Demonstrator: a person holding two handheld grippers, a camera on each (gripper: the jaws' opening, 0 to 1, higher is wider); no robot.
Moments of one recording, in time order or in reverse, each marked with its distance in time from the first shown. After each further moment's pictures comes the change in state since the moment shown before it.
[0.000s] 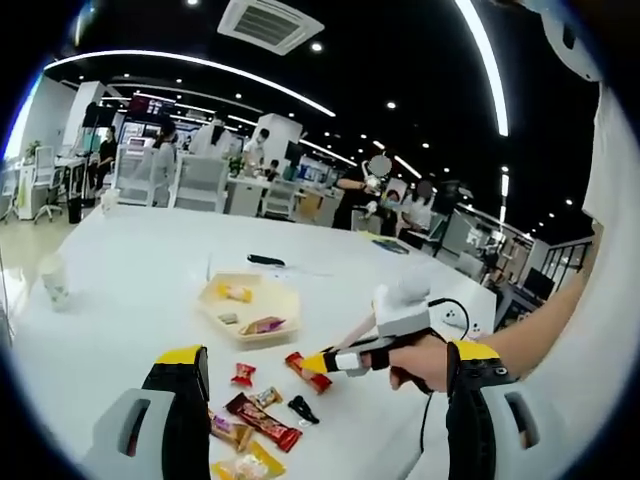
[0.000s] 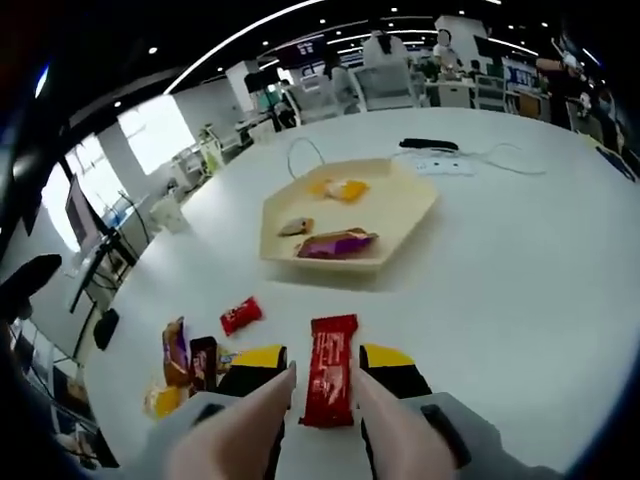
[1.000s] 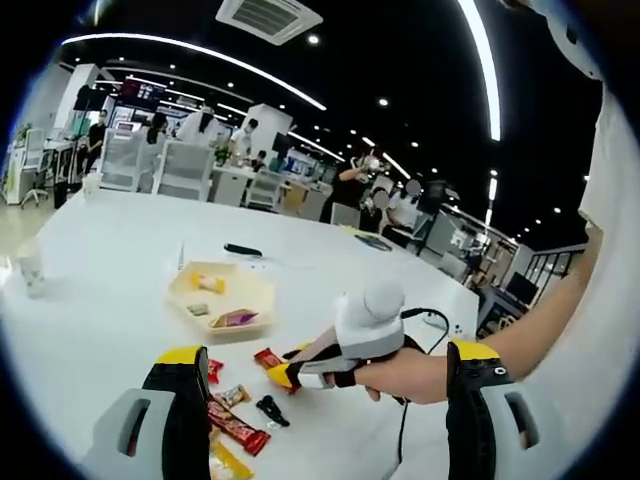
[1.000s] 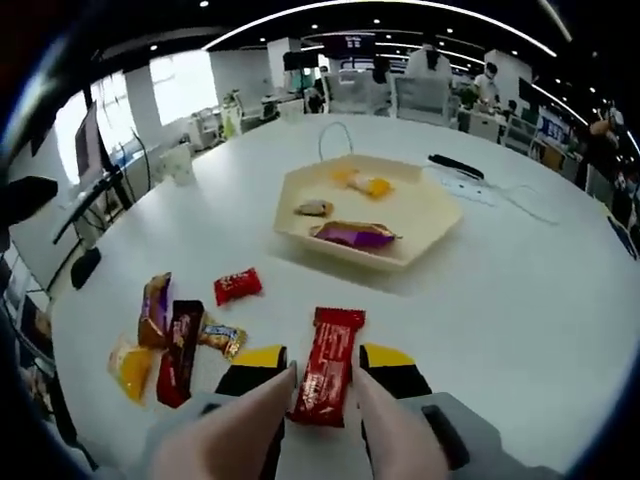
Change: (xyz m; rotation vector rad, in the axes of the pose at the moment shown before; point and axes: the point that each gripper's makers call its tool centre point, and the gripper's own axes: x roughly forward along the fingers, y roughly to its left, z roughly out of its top) left arm 0.019 -0.023 -0.010 -0.046 0.029 -0.081; right arm 0.008 0.004 -0.009 -0.234 0.028 -0.030
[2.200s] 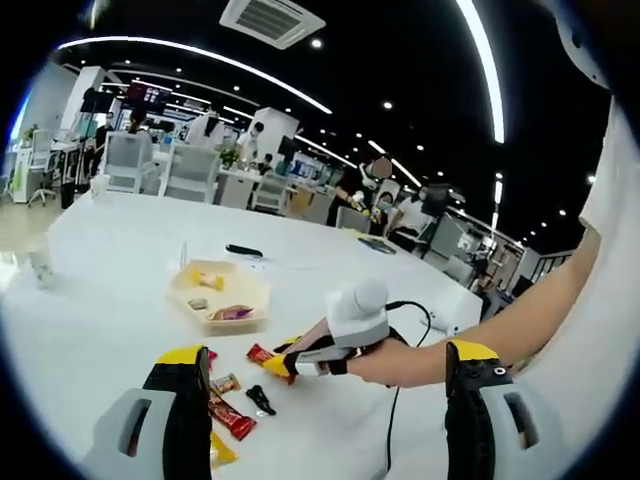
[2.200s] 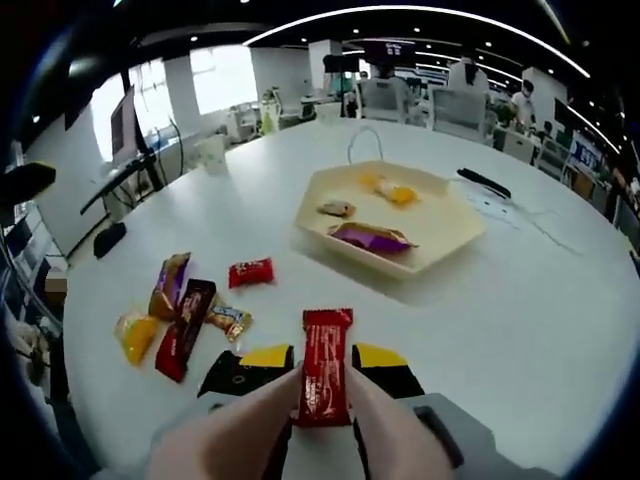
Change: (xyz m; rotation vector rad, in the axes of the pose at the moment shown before) left arm -0.021 -0.020 -0.004 -0.003 -0.019 0.047; right arm -0.004 0.002 -0.004 -0.140 -0.037 0.131
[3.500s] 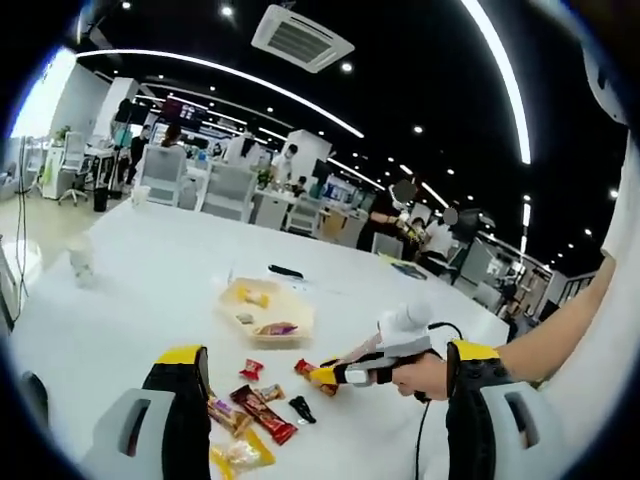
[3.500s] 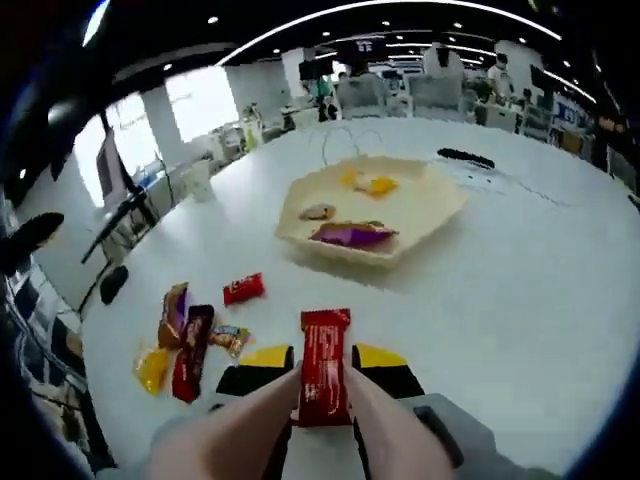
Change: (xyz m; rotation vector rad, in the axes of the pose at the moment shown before) left arm -0.033 0.048 0.018 -0.053 -0.137 0.171; right arm -0.003 -0.018 0.001 0.420 -0.020 0.007
